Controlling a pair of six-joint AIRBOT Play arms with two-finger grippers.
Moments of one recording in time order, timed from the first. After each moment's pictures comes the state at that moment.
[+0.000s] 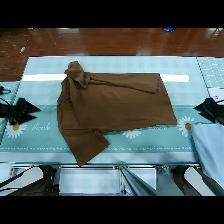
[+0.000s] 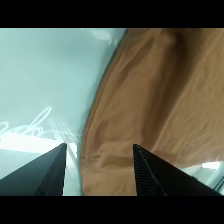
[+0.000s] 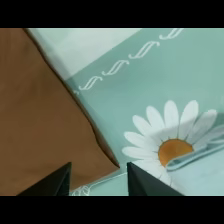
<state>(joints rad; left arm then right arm) 0.65 -1.22 0.81 0.95 -1.36 -1.32 -0.64 -0.95 0.74 -1.08 1.15 1.40</state>
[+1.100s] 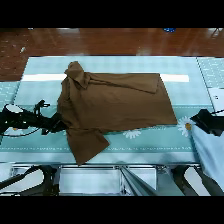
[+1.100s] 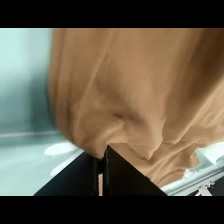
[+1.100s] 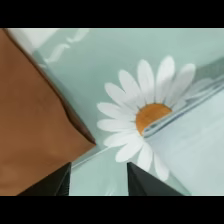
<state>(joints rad) 0.29 -1.28 0.57 0.91 -1.14 -1.34 -0.65 -0.91 0.60 -1.12 1.13 1.46</state>
